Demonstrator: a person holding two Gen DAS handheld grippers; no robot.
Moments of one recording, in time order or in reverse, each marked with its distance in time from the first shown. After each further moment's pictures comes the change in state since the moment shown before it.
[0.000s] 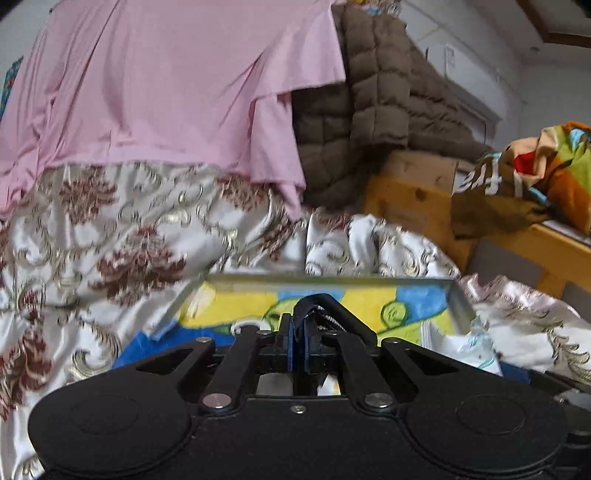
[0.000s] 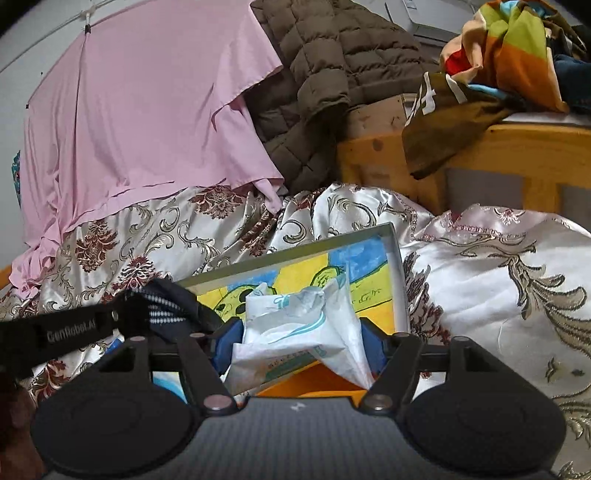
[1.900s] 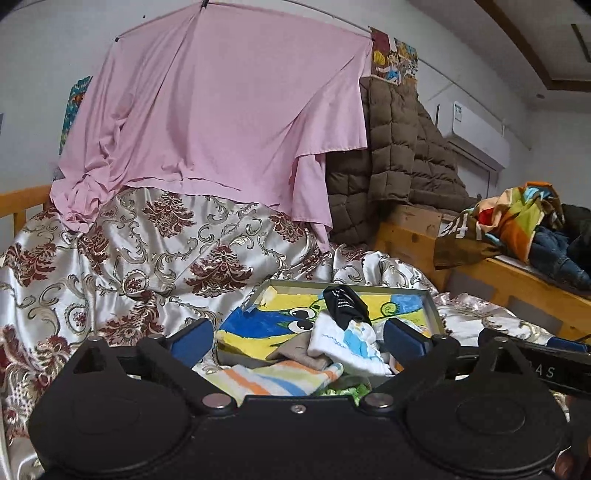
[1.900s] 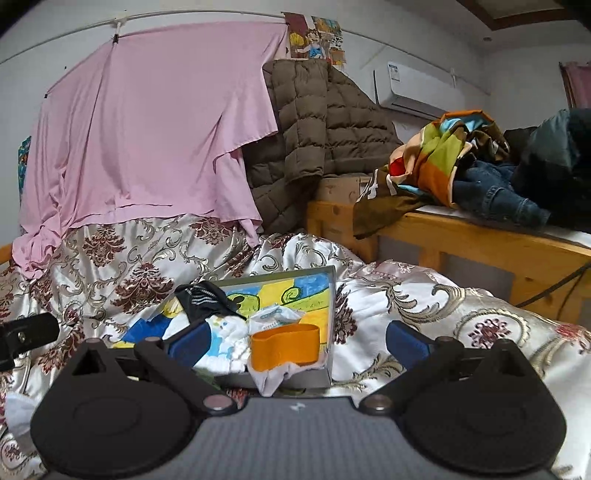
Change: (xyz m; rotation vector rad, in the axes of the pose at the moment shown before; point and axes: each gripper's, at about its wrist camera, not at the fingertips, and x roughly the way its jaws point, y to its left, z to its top) left arm -0.243 0.048 -0.047 -0.071 -0.144 0.037; right arm -0.210 0.055 -0.032 -0.136 -0.132 -0.178
